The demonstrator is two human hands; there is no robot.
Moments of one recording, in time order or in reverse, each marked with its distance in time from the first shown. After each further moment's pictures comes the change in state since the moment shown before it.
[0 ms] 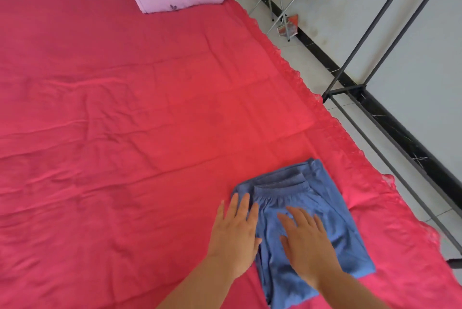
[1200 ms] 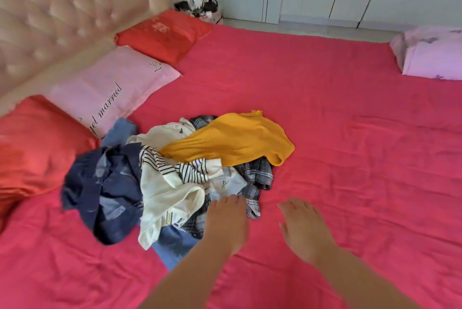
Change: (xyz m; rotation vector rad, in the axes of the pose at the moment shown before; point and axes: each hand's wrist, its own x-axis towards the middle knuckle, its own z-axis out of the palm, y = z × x) left_hand -0.482 -0.504 -0.231 -0.031 -0.041 -0.759; right_hand 0.008 -0.712 -0.203 0.115 -0.183 -0.610
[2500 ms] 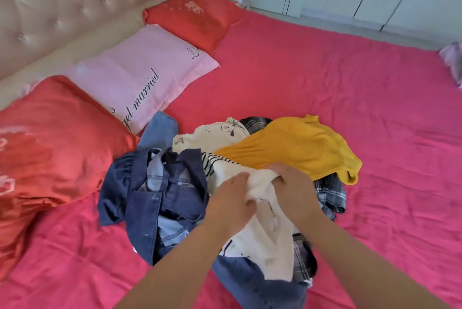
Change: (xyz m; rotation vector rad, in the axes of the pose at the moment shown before) left_hand 0.050 -0.255 -0.009 -0.545 0.038 -0.111; right_hand 0.176 -0.244 -0.011 0.550 0.152 0.068
